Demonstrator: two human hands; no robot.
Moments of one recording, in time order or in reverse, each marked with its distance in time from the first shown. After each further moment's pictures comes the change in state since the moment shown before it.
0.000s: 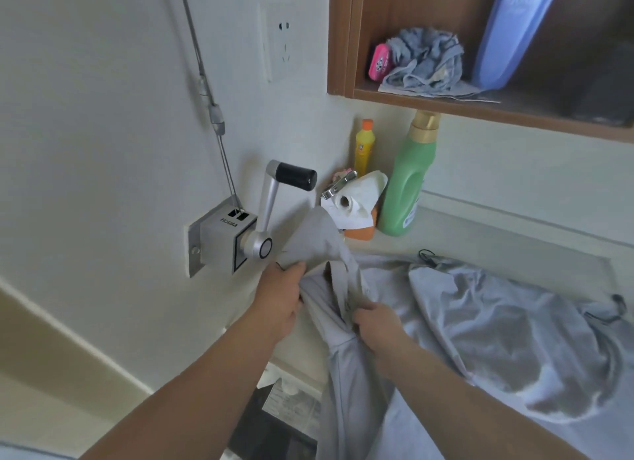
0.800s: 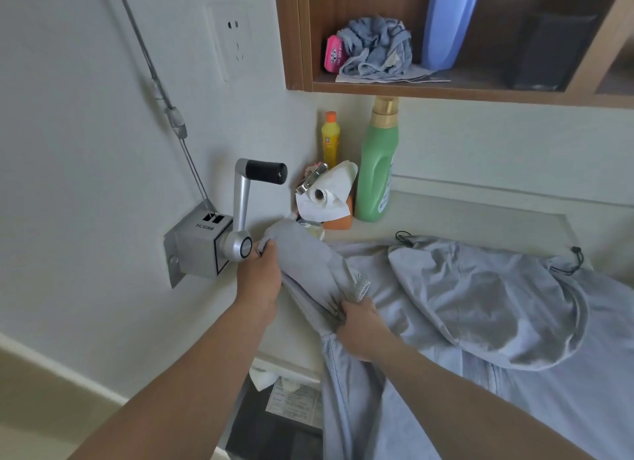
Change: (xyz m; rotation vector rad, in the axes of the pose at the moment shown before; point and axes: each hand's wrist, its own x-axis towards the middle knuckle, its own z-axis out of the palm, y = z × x) left_hand 0.018 0.011 -0.005 0.213 0.043 0.104; right_hand -0.011 0.017 0.010 -0.714 -0.090 -0.179
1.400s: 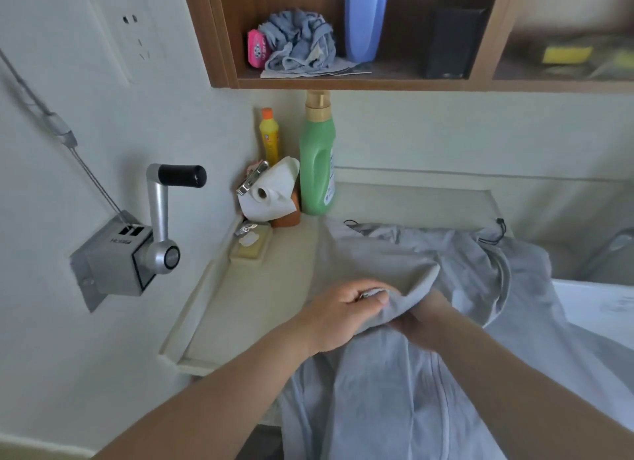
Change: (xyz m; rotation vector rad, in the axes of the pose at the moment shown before) left_hand -0.130 0.009 0.104 0.536 -1.005 0.332; right_hand -0.060 0.115 -0.084 1.509 0.181 0.171
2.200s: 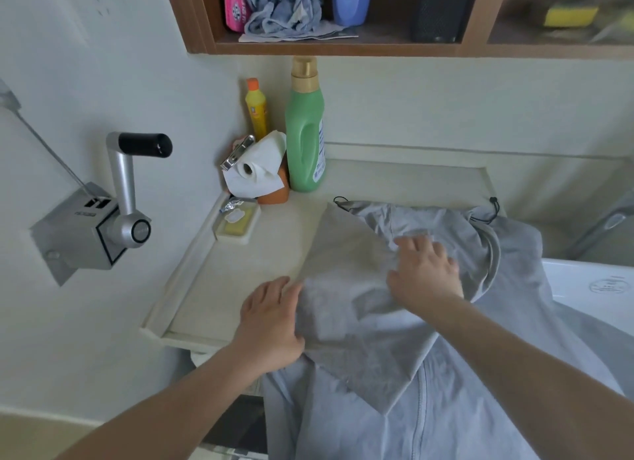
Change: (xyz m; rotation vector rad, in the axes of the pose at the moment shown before) left_hand -0.028 -0.105 0.007 0.904 0.106 -0.317; right_hand -0.009 -0.018 -0.030 -1.714 0.383 -0.389
